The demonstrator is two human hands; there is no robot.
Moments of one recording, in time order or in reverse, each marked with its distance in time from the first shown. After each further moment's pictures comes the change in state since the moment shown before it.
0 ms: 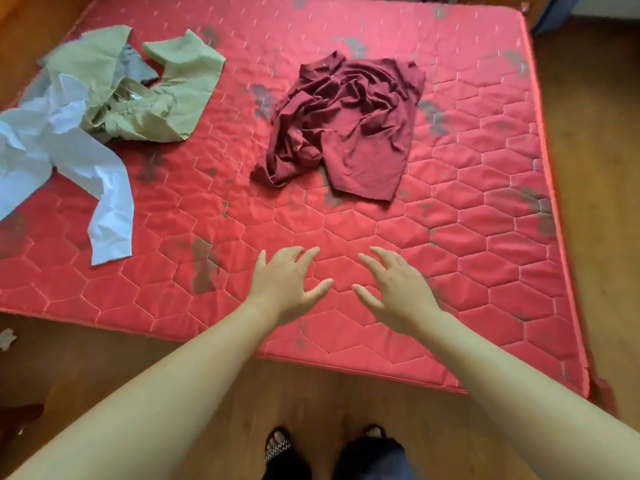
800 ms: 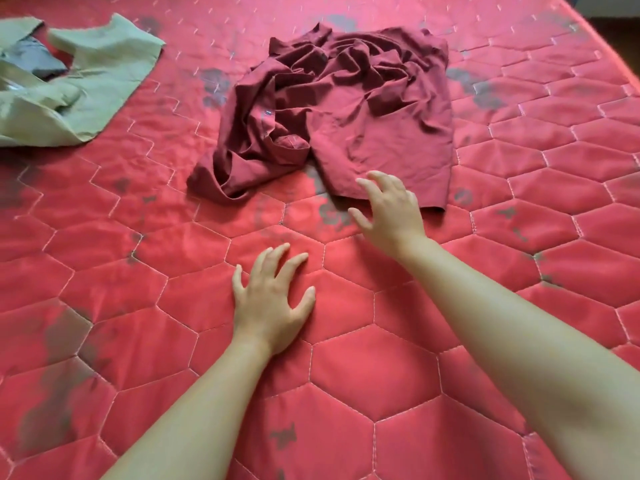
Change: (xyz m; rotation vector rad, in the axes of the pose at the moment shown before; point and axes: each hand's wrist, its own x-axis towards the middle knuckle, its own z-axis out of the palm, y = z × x) left_hand 0.251 -0.106 0.260 -0.182 0.378 -0.061; right_hand 0.350 0.134 0.181 -0.034 0.531 0.045
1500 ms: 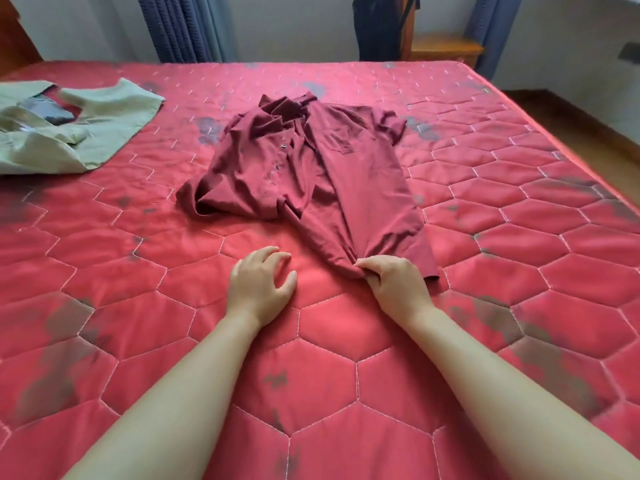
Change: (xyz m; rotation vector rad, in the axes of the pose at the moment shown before) left_hand -0.013 0.000 -0.006 -0.121 0.100 0.075; right_hand -0.148 -0.011 -0.025 0.226 0.043 0.040
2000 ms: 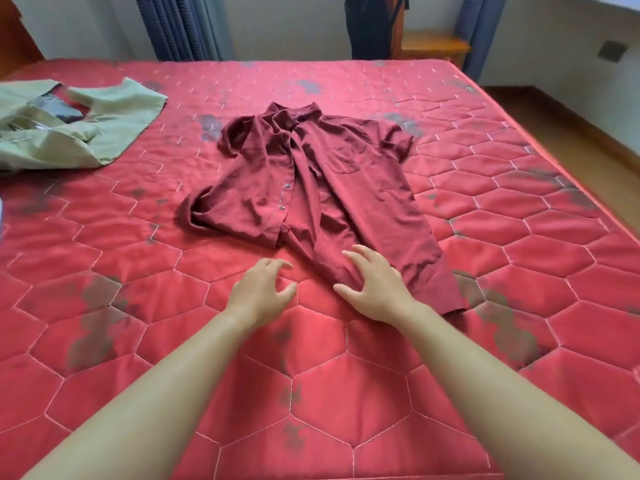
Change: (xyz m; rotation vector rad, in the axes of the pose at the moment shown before) left_hand -0.060 0.023 -0.048 -0.121 -0.274 -0.015; right_hand -0.053 -0.033 -0.016 -0.053 -0.284 0.163
